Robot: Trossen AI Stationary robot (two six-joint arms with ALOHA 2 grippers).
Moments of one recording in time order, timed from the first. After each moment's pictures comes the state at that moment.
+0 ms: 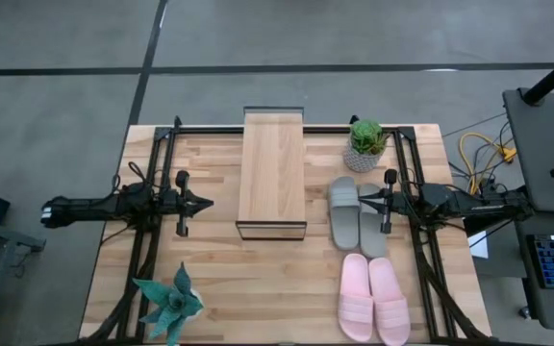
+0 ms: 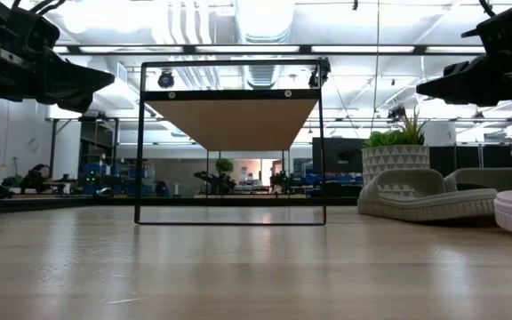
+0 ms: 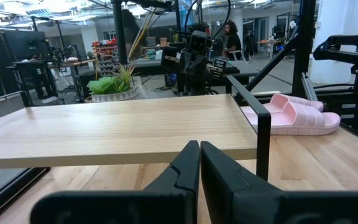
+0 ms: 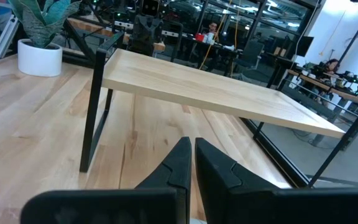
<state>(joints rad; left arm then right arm) 0.02 0.06 0.01 0.04 -0.04 0.09 0.07 0.05 0.05 -0.06 0.21 -0.27</state>
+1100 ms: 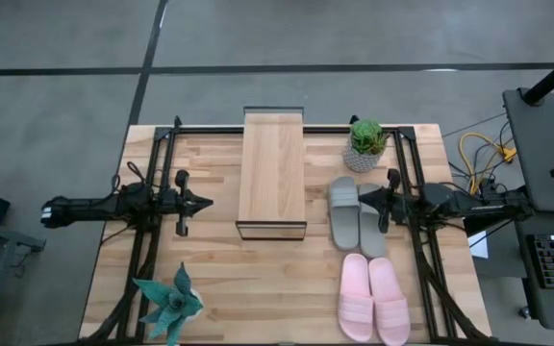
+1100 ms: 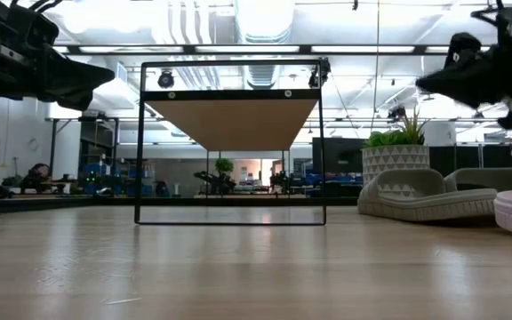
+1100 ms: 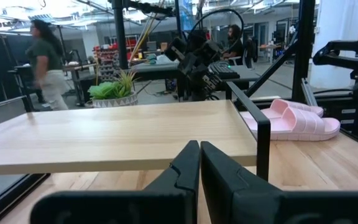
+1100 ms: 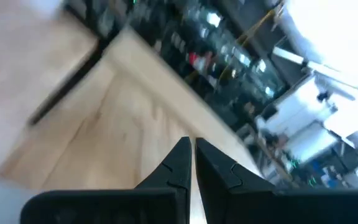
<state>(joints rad) 0.02 0.06 0.01 0.06 -0.04 0.08 0.06 0.05 0.04 0.01 0.17 -0.79</state>
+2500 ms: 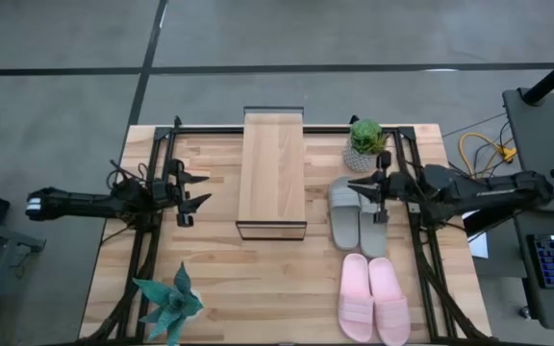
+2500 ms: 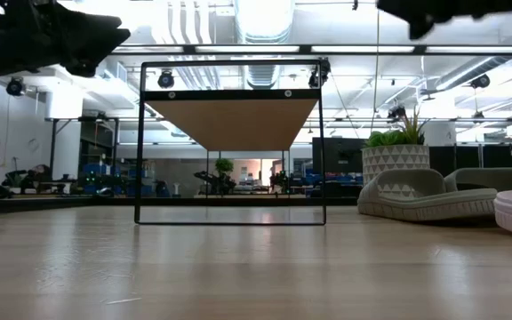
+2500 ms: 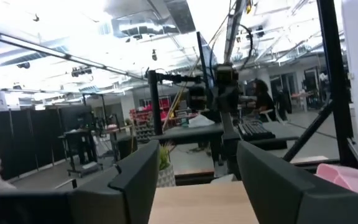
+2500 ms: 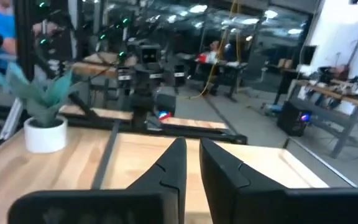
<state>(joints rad) 0.02 0.35 0.03 0.62 -0.12 0.22 0.07 0.63 0.50 0.13 0.16 -0.18</state>
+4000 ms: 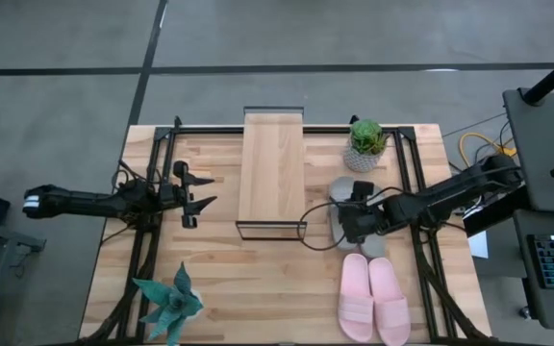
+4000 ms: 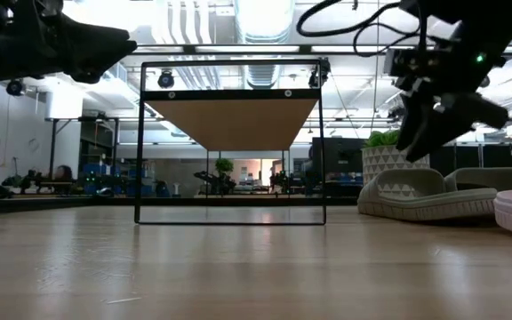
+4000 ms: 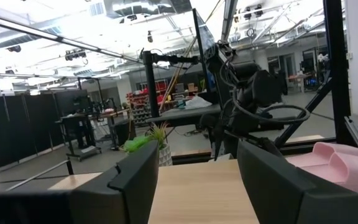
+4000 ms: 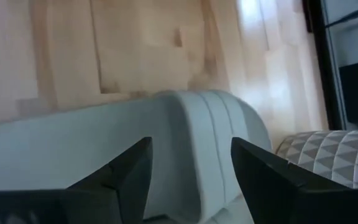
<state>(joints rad) 0.02 0.43 0.03 0.61 -0.12 0.22 0.28 1.33 0.75 -0.70 0.60 0.22</state>
